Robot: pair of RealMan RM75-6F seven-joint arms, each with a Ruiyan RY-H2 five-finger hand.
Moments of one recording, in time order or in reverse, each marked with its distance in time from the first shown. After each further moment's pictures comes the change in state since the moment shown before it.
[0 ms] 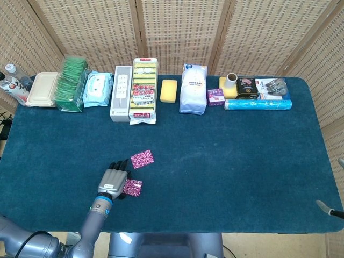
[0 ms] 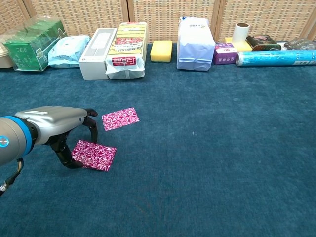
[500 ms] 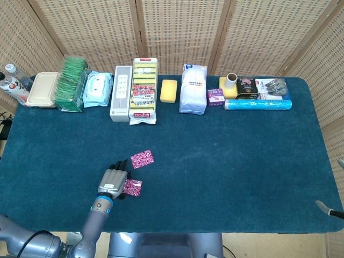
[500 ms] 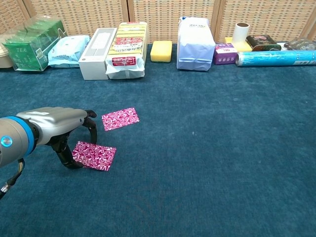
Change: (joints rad) left arm -0.001 -0.013 -0.019 0.002 -0.032 0.008 0.022; right arm 0.001 0.001 -0.003 0.001 -0.007 0.000 0.004
